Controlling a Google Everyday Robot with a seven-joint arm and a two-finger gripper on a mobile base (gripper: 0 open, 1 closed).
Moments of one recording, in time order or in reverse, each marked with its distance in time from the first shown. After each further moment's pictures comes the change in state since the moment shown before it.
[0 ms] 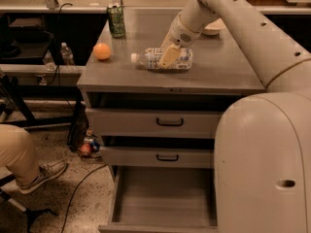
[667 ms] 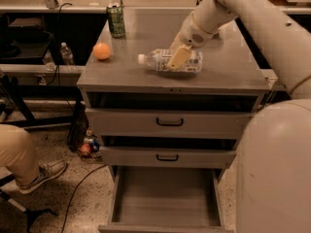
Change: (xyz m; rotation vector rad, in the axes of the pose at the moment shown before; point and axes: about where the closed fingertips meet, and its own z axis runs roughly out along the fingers) arm 0.016 0.019 -0.030 0.001 -0.027 0.037
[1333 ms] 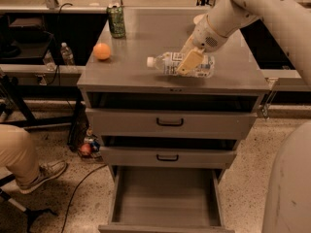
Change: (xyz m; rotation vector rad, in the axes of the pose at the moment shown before) arm 0.022 0.026 -0.029 0.014 0.001 0.046
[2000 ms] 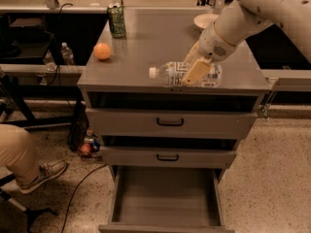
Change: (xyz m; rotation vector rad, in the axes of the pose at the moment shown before) arm 0.006 0.049 -0.018 -0.027 0.014 -0.028
